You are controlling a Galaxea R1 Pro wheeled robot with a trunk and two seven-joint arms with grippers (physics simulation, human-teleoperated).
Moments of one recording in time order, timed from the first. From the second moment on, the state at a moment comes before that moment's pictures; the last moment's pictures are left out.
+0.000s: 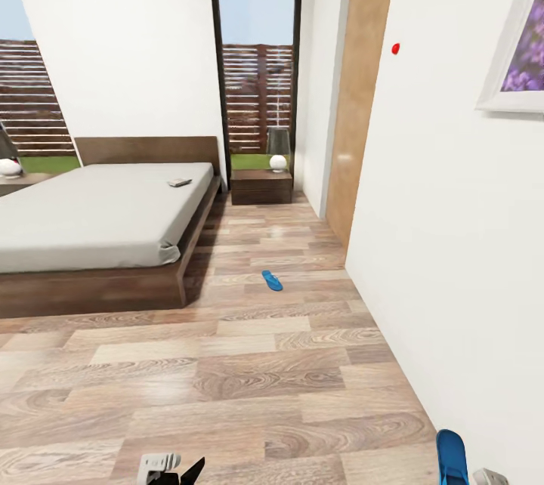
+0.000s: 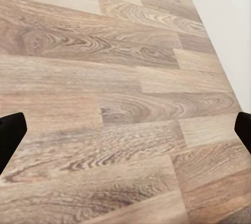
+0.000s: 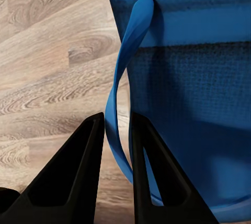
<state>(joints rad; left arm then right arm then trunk) -0.06 0.09 0.04 -0.80 0.30 -0.02 -0.55 -0.45 -0.44 0.23 0.03 -0.54 0.01 0.92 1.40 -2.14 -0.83</state>
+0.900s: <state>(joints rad) -0.06 0.09 0.04 -0.80 0.30 -0.02 -0.55 -0.45 -0.44 0.23 0.03 -0.54 0.01 0.93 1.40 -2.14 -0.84</state>
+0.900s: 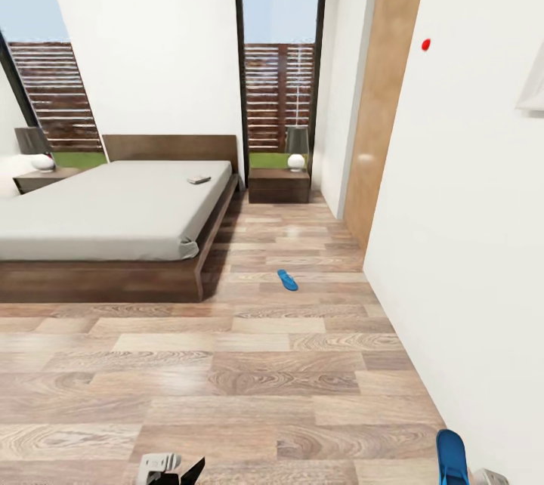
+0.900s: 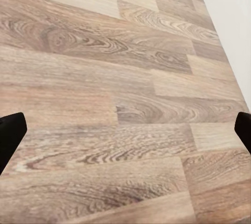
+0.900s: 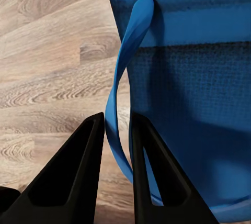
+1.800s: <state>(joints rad) -0.06 0.09 0.04 -0.80 0.30 -0.02 -0.55 -0.45 -0.44 0.23 0.03 -0.55 0.01 0.93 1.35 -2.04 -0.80</state>
